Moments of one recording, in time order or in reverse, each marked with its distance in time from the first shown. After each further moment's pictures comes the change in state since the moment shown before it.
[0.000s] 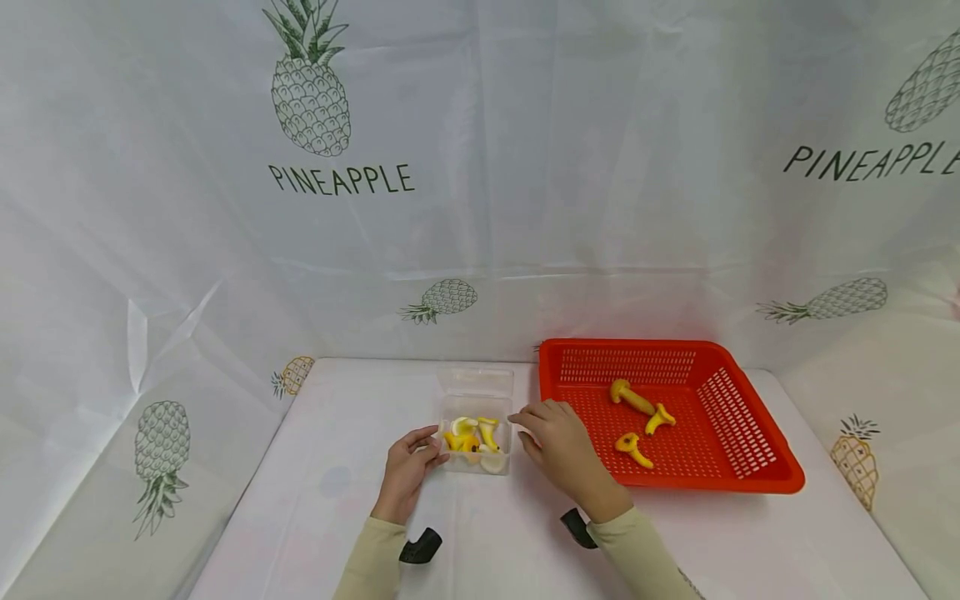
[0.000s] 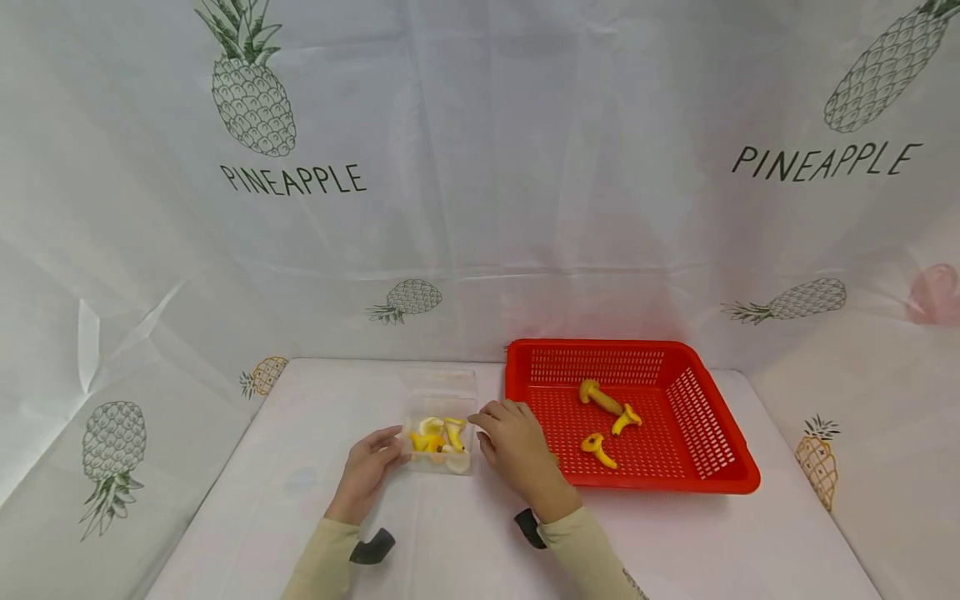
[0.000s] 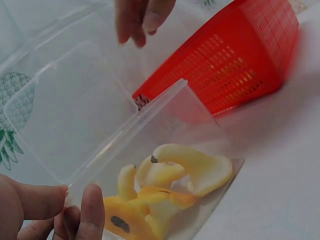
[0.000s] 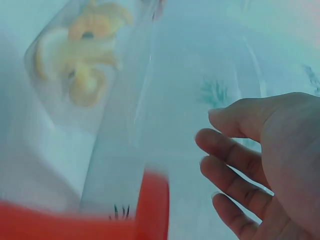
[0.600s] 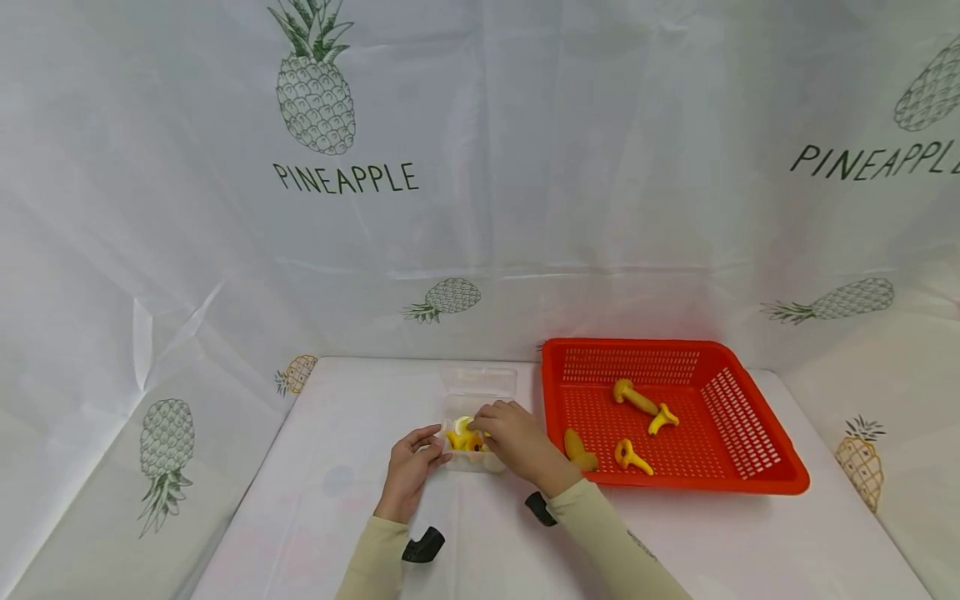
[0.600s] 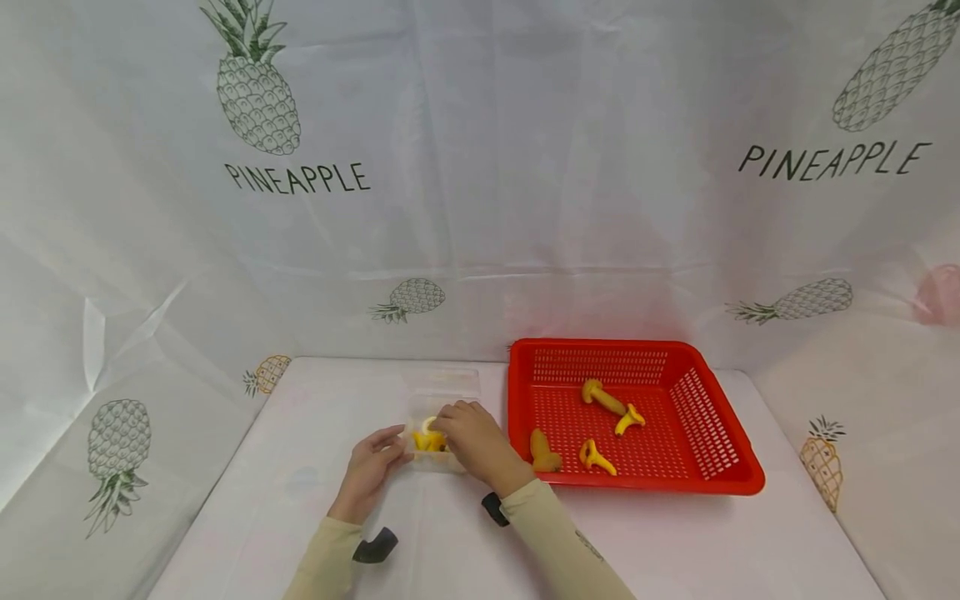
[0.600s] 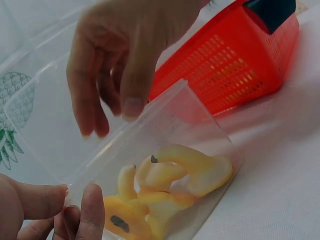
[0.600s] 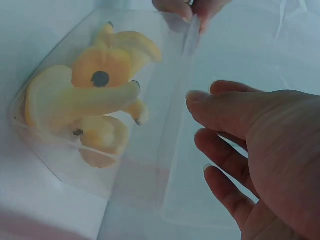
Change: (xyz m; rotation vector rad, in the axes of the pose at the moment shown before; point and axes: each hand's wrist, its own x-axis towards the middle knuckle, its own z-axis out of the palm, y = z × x) left_hand -0.001 -0.001 -0.002 -0.010 -0.016 0.019; right_hand 0.037 -0.024 0.040 0.095 -0.311 -0.038
